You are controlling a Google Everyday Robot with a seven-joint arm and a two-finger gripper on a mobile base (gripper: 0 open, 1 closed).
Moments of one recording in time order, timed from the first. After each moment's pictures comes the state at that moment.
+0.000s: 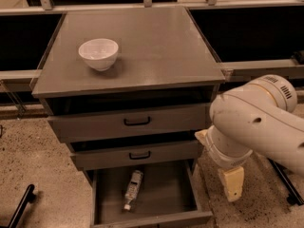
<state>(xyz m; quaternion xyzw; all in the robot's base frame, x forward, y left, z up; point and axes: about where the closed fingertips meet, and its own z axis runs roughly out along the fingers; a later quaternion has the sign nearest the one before) 0.415 -0.175 0.735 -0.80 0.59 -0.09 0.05</state>
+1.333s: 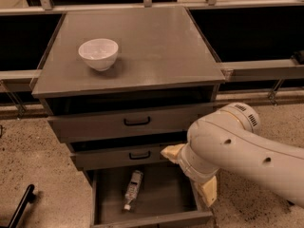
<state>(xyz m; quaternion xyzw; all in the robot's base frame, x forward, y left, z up) 0.409 -0.100 0.681 -0.90 0.42 -0.06 0.10</state>
